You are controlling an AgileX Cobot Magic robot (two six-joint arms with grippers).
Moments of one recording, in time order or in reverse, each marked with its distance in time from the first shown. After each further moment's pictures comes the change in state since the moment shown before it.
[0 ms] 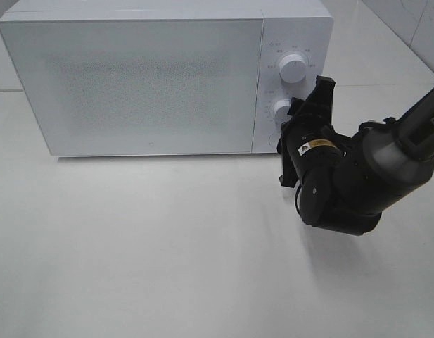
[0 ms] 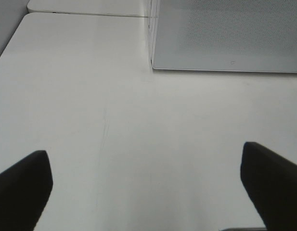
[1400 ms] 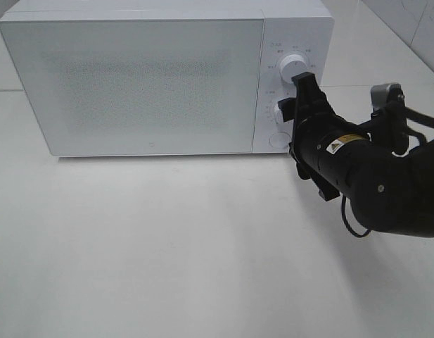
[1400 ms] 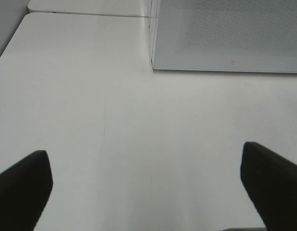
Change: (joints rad) left arm 0.000 0.000 0.000 0.000 0.000 0.000; right arm 0.015 -0.317 0.194 -0.091 0.313 -0.575
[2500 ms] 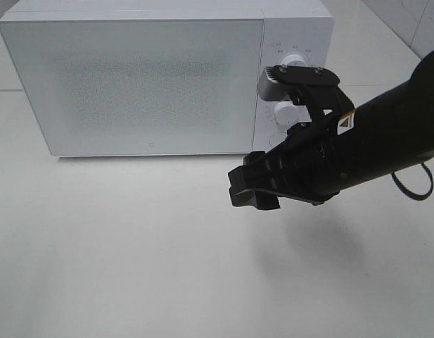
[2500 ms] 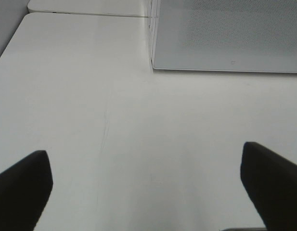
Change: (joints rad) left arm 0.000 0.000 0.000 0.000 0.000 0.000; right arm 0.000 -0.325 -0.160 -0.254 1.160 -1.006
